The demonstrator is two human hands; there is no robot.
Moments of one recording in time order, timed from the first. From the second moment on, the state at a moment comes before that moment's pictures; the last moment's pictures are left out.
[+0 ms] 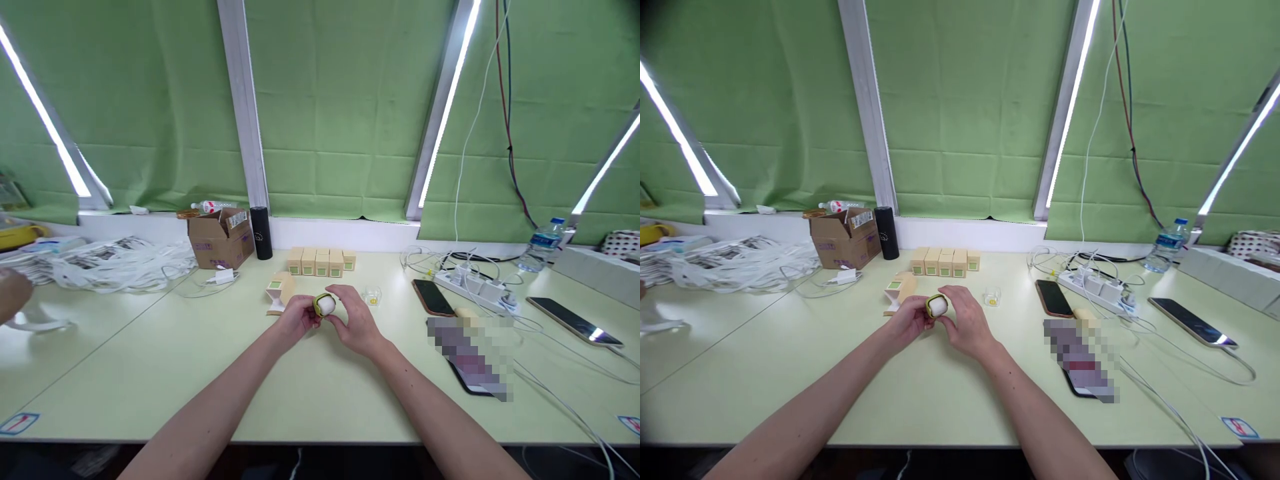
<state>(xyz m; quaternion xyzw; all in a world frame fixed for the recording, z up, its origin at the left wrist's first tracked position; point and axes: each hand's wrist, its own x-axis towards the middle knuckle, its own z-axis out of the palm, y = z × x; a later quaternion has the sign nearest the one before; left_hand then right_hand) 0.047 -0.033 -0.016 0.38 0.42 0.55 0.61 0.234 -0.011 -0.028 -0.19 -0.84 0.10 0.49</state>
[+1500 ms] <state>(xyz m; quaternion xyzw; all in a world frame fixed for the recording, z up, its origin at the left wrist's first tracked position) 0.057 -0.039 -0.013 0.57 0.45 0.62 0.32 0.226 -0.003 -0.031 -0.32 -0.69 0.33 0.55</state>
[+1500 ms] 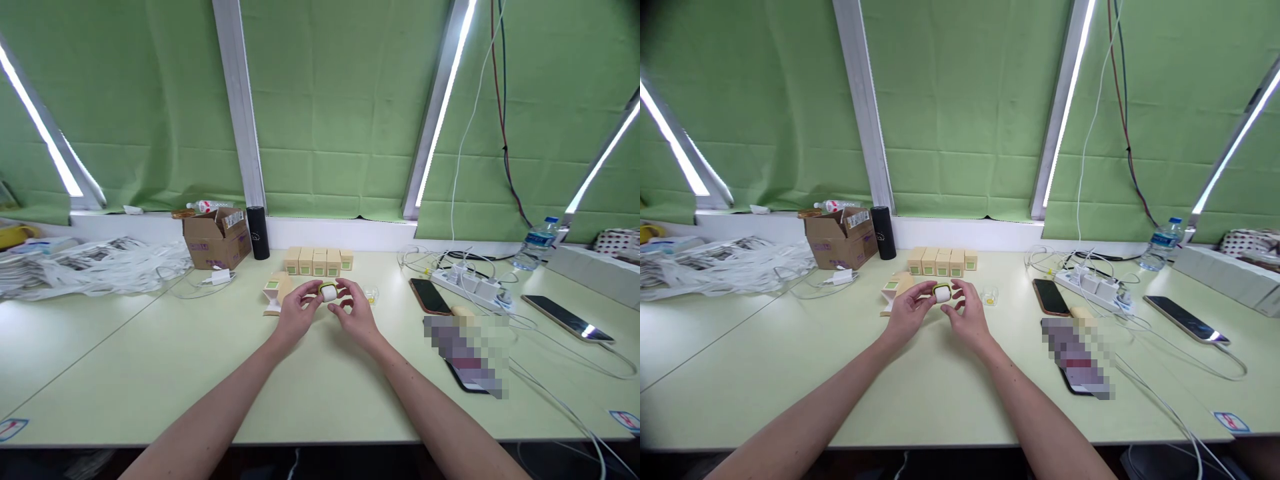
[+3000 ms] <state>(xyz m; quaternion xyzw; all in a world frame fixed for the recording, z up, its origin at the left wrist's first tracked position) 0.062 -0.042 -0.019 0.61 0.49 0.56 0.25 0.239 -0.006 -0.027 -0.30 -0.81 0.10 0.49</state>
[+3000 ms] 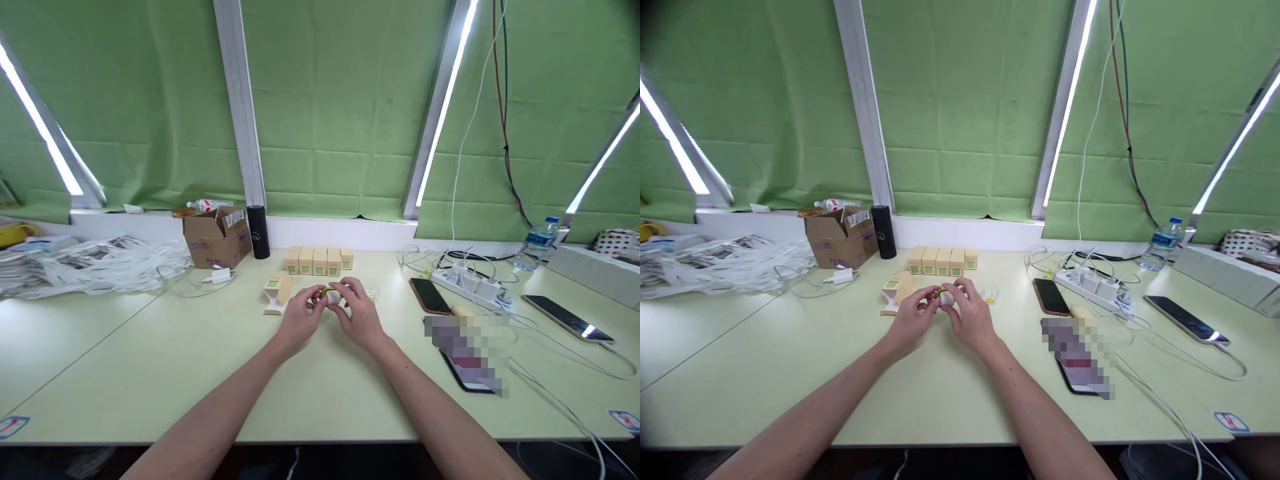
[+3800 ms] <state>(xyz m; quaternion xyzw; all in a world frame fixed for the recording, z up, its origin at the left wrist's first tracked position) 0.061 -0.040 -0.018 0.65 0.55 0.49 0.17 0.229 -0.007 -0.031 -0.27 -0.84 0.06 0.46</state>
